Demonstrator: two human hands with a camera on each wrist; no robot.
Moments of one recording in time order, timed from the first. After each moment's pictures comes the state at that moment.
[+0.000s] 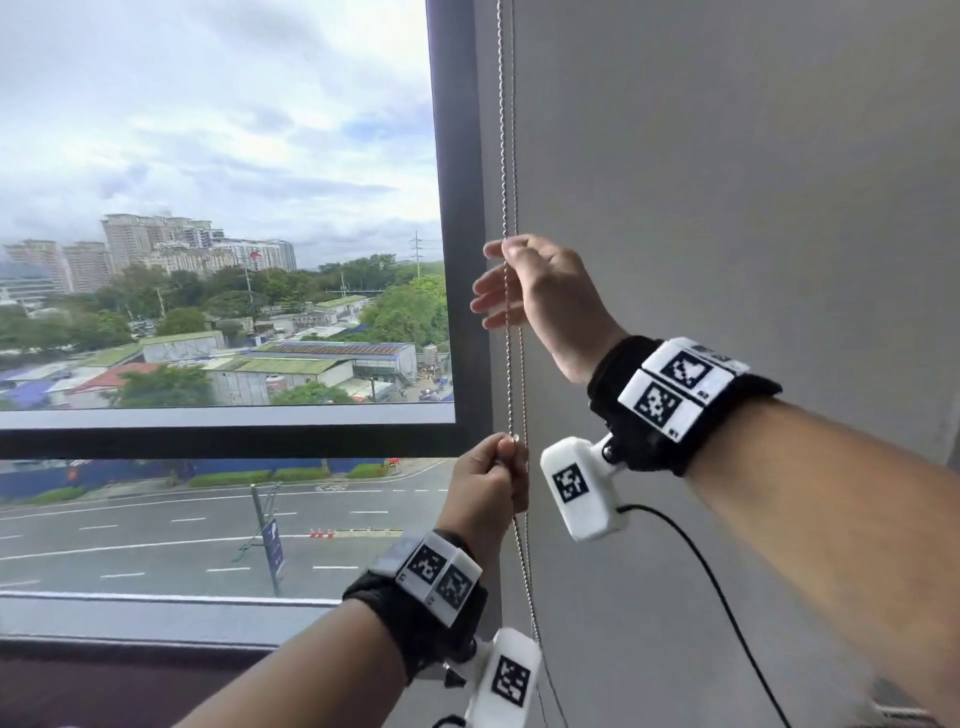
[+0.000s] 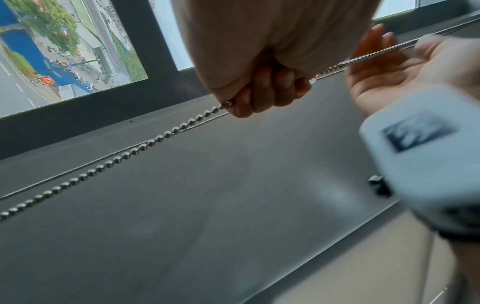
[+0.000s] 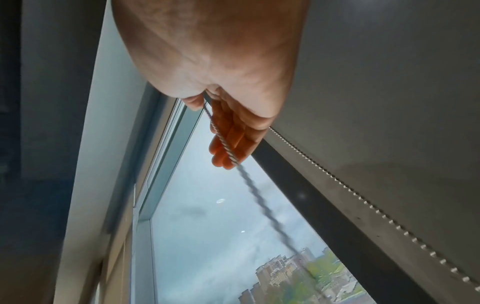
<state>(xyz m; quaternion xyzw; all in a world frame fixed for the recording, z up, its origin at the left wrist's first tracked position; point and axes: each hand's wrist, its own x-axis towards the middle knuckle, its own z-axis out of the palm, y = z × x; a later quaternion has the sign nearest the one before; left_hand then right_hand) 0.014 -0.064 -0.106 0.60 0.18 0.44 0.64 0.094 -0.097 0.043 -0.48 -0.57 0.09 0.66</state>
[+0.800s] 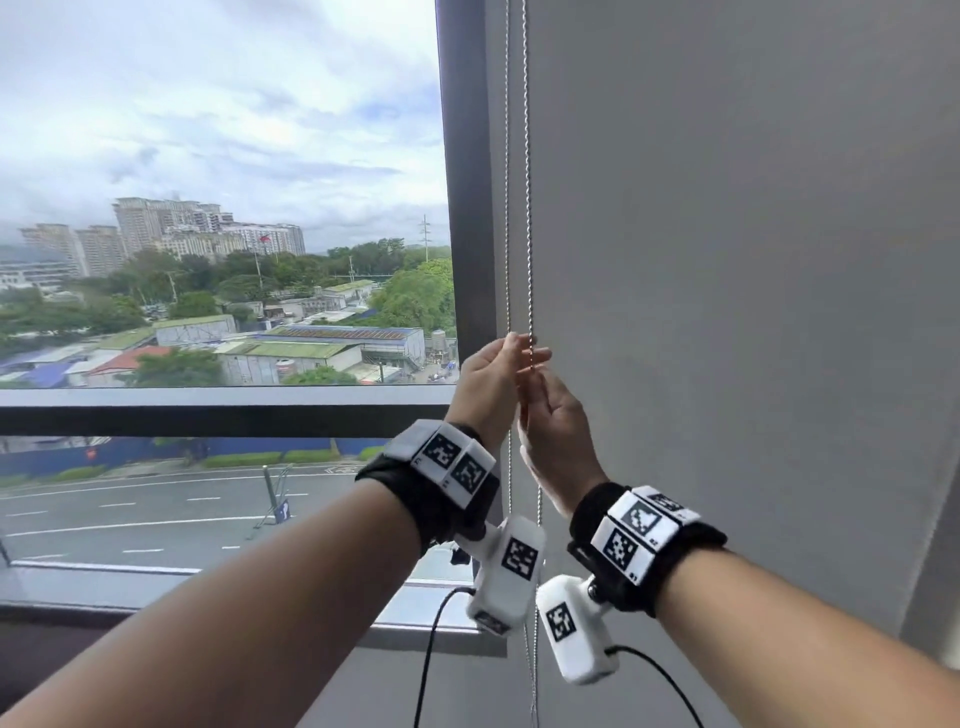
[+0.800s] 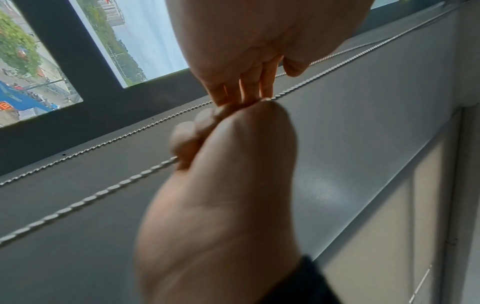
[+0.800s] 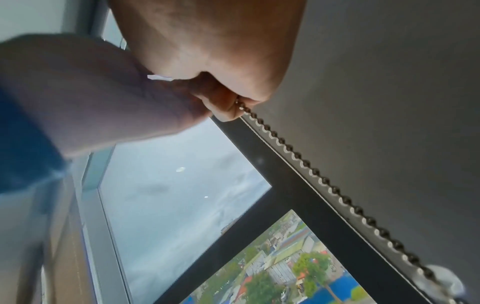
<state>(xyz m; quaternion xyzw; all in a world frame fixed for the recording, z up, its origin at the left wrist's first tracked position) 0.031 -0.042 -0.044 0.60 0.12 0.47 0.64 0.098 -0.072 -0.105 -0.51 -0.49 0.03 0.71</state>
